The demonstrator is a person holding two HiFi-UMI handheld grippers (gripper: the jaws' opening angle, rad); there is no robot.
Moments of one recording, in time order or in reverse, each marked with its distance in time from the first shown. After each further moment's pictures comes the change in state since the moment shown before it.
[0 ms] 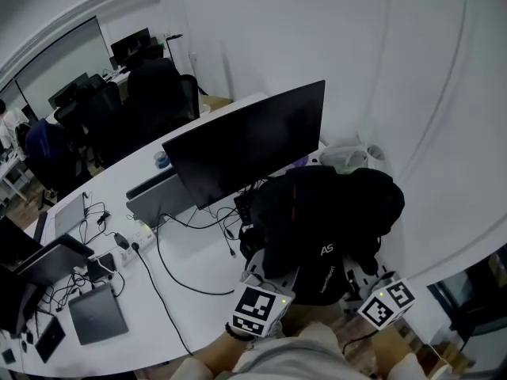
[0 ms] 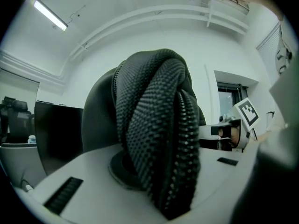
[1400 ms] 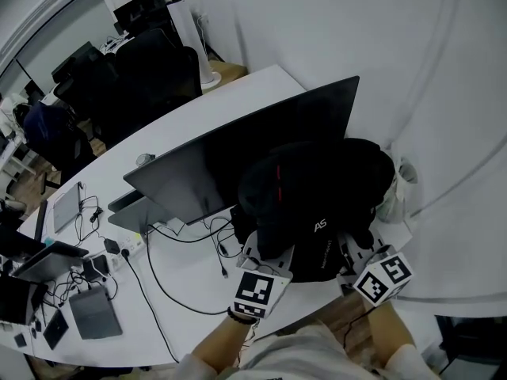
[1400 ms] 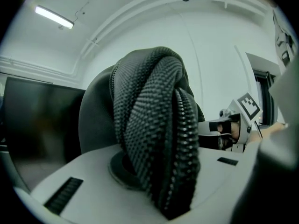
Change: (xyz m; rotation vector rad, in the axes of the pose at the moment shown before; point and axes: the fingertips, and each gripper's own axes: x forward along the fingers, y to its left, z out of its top) left arm 0.188 0.164 -0.035 -0.011 0.068 0.208; right arm 0.222 -0.162 -0.001 0.036 0.121 0.112
